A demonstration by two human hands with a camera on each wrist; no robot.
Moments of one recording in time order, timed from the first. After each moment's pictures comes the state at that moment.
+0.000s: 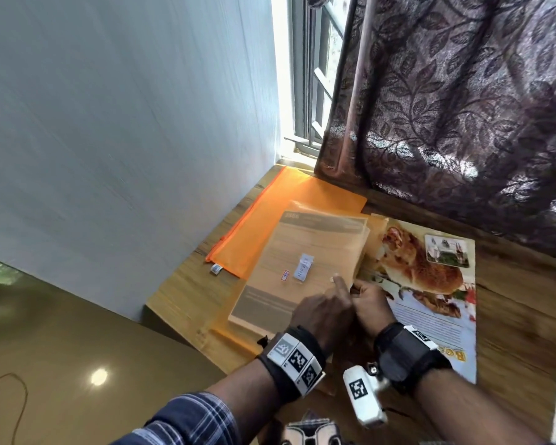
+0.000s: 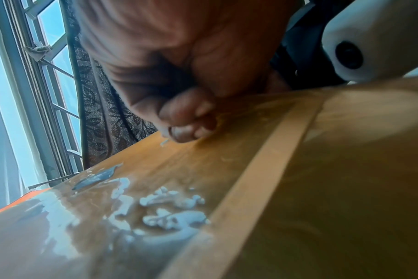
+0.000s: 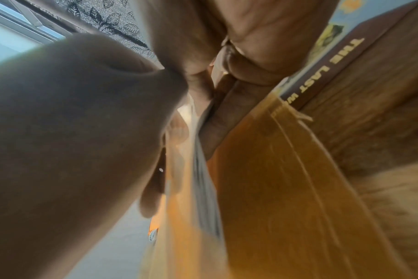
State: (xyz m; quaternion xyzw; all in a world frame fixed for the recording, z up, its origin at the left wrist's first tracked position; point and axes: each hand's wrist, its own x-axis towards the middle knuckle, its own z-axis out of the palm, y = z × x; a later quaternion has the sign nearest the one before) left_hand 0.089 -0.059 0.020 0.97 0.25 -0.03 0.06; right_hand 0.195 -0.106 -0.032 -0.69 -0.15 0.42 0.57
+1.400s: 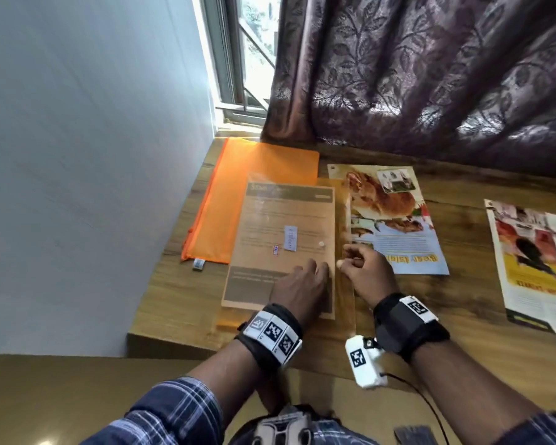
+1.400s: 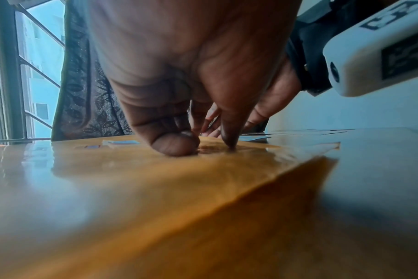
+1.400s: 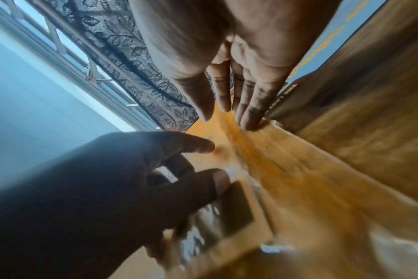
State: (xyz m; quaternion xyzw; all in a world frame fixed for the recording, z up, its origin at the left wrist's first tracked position) left_hand 0.019 -0.011 -0.006 0.98 0.07 -0.09 0.13; right_hand 0.126 -0.129 -0.010 -0.90 -0.10 0.18 0.39
